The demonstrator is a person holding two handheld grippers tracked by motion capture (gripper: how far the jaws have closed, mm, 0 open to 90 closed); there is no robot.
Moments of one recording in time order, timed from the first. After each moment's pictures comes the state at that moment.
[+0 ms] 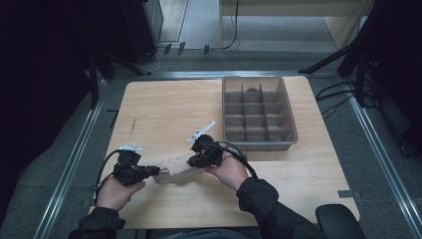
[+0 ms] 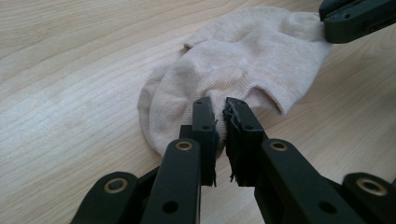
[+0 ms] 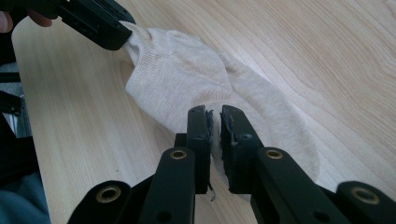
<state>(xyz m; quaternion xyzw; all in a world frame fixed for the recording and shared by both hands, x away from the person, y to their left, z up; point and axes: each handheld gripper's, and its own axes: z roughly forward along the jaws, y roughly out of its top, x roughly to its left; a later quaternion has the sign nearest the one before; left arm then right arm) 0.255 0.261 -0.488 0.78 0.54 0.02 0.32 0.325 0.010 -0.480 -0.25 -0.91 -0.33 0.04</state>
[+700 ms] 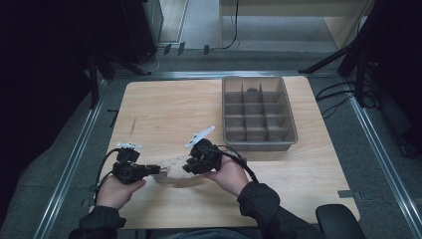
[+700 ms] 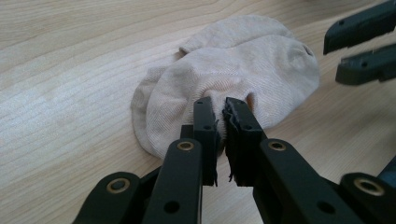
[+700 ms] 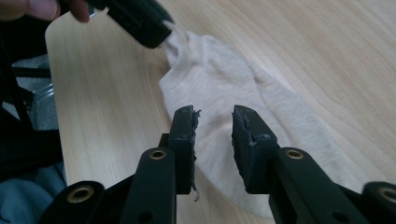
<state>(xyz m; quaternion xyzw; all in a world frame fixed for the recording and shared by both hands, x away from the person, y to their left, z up) 0.257 0.263 -0.482 0.76 0.56 0.00 0.33 0.308 0.011 -0.475 -0.21 -0.91 -0.36 0.04</state>
